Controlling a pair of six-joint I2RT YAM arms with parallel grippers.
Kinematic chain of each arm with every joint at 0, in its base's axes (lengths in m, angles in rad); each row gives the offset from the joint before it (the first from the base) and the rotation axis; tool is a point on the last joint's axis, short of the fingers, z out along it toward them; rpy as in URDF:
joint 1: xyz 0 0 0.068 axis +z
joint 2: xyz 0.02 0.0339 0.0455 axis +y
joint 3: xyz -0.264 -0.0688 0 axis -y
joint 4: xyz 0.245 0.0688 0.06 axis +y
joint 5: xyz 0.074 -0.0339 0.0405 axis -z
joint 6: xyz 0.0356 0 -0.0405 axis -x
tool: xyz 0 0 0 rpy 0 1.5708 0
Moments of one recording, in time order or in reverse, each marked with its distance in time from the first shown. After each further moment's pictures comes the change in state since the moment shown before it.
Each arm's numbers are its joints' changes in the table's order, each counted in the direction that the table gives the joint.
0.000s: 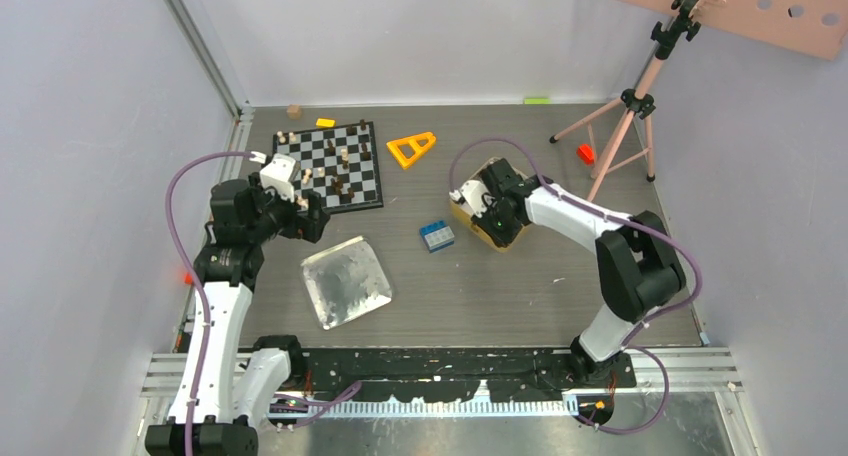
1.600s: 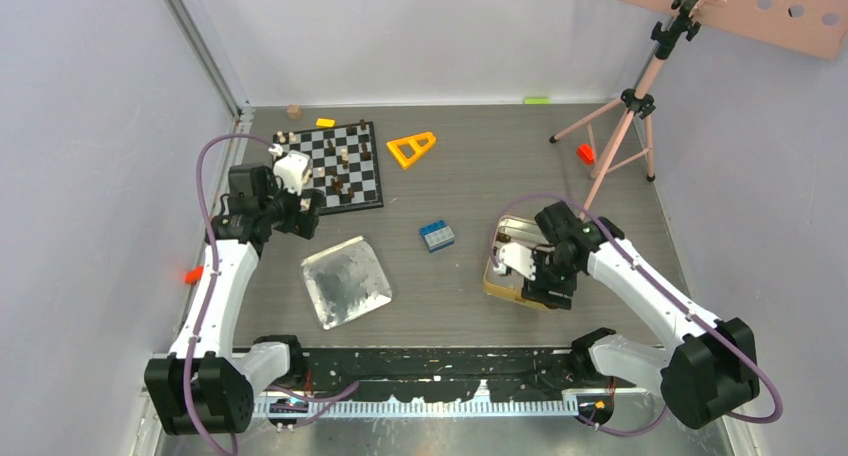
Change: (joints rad) left arm -0.006 0.239 0.053 0.066 -0.181 -0.182; right arm -0.110 -0.588 -0.387 0.425 -0.105 0.592
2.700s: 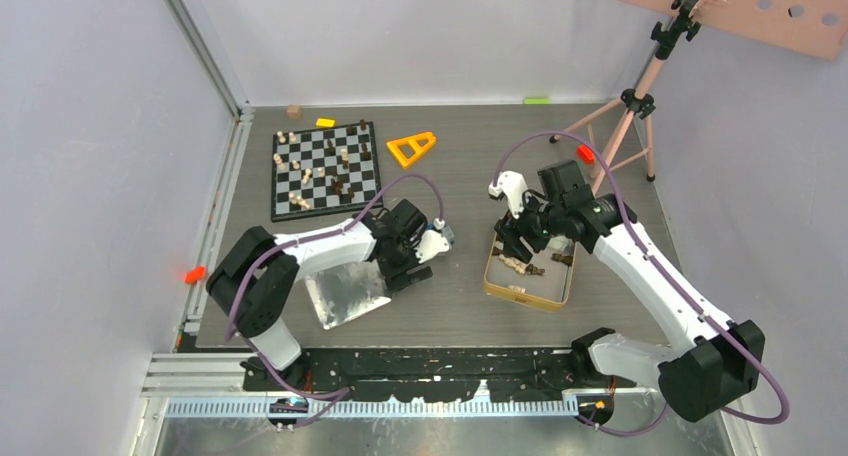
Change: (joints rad) left arm -0.803 0.605 0.071 -0.020 -0.138 -0.100; right arm 0.007 0.037 0.292 -0.256 -0.182 -0.523
